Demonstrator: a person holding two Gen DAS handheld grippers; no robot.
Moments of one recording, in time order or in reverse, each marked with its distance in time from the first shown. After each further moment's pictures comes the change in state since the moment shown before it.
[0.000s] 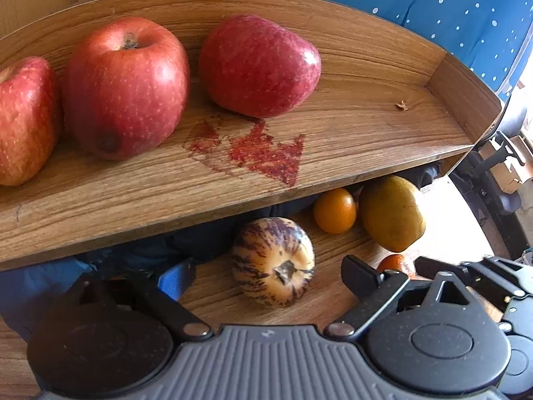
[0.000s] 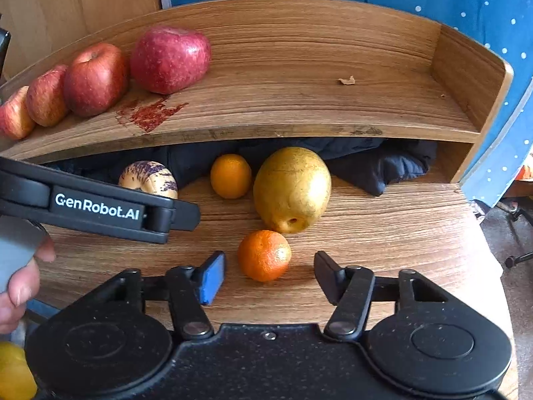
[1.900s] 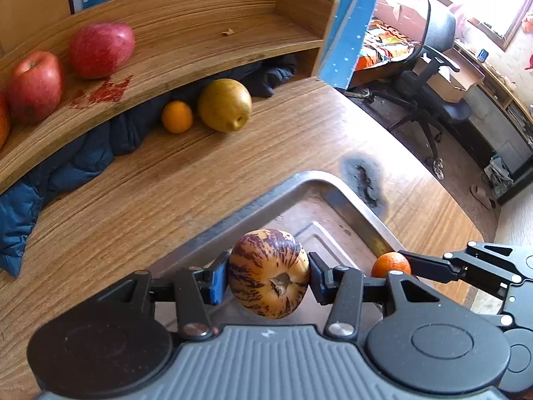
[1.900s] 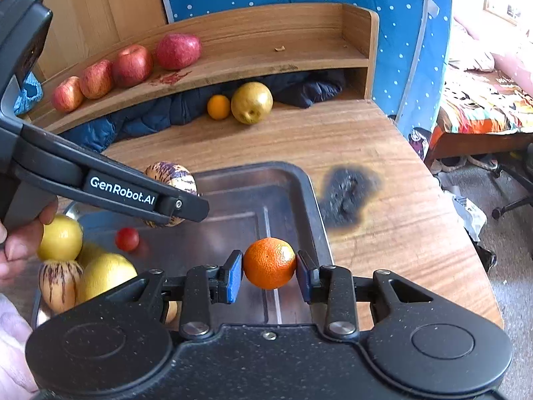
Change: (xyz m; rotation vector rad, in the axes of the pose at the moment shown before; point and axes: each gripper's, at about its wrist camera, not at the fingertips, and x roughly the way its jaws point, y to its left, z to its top) left arm -0.072 -0.104 -0.092 0.287 0.115 -0.094; right arm -0.129 -0.019 -0.128 0.111 -0.036 -0.016
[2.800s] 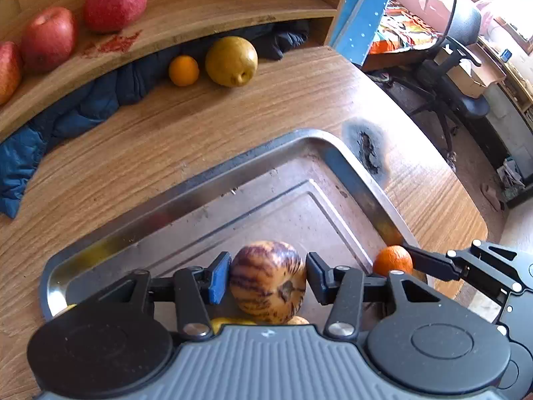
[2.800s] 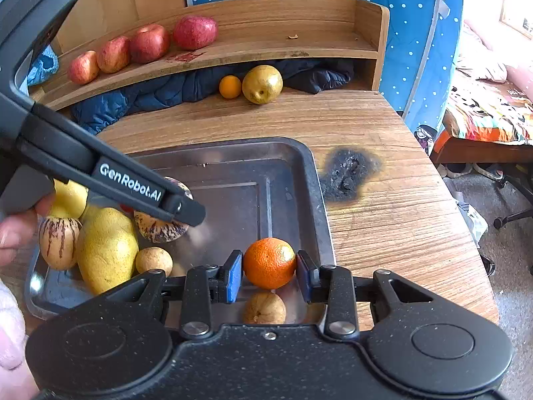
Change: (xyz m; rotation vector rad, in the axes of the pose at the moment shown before) left arm 0.005 -0.013 -0.018 -0.099 0.085 0.051; right arm -0.004 -0.002 -0.021 -0.074 0.013 0.015
